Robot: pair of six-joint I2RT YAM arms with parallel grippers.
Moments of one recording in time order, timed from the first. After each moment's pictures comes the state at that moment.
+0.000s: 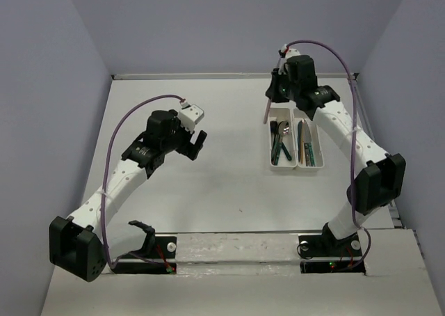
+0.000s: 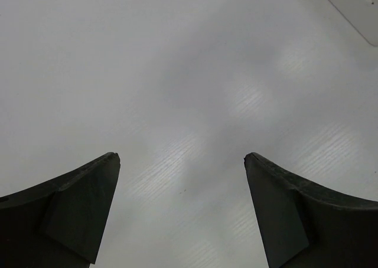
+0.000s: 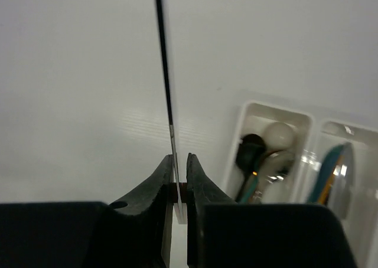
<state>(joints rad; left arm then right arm) -0.44 1.13 0.91 -0.35 0.17 0.21 0.42 1.67 1.58 -0.39 -0.07 0.29</state>
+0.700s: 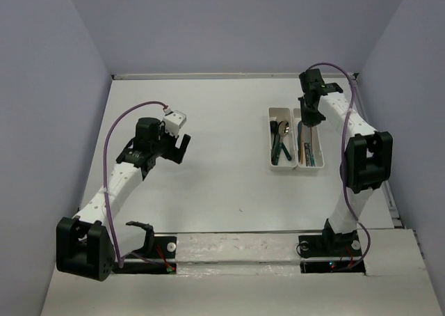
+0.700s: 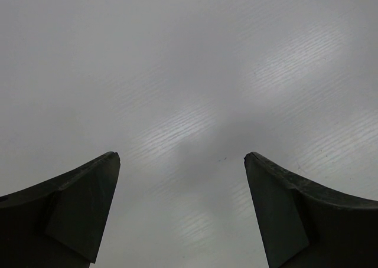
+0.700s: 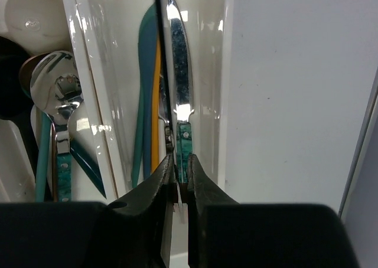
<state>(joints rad) -0.24 1.12 0.76 -0.30 0.16 0.25 0.16 1.85 1.62 -0.90 0.32 0.13</state>
